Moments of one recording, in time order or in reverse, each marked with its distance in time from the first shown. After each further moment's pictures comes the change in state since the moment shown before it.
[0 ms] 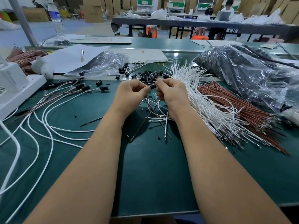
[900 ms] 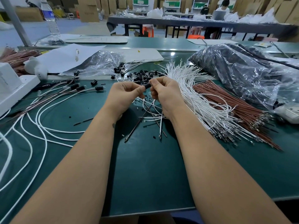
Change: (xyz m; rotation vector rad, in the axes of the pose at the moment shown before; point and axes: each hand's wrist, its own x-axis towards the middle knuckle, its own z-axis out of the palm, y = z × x) left_hand 0.001 -0.007 0.000 -0.200 -0.046 -0.081; right_hand -0.004 -0.003 0.000 0.012 -0.045 0.024
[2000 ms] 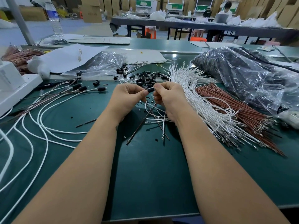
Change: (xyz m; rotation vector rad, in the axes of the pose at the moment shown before) left_hand 0.001 -0.004 -0.003 0.057 0.003 0.009; right_hand 0.002 0.003 -0.002 -0.042 -0.001 0.056
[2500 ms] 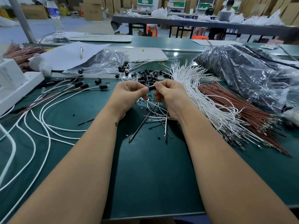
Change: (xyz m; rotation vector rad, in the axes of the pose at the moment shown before) left_hand 0.001 0.001 -0.003 -0.094 -0.027 -0.056; right_hand -0.003 -0.001 -0.001 0.046 -0.090 0.008
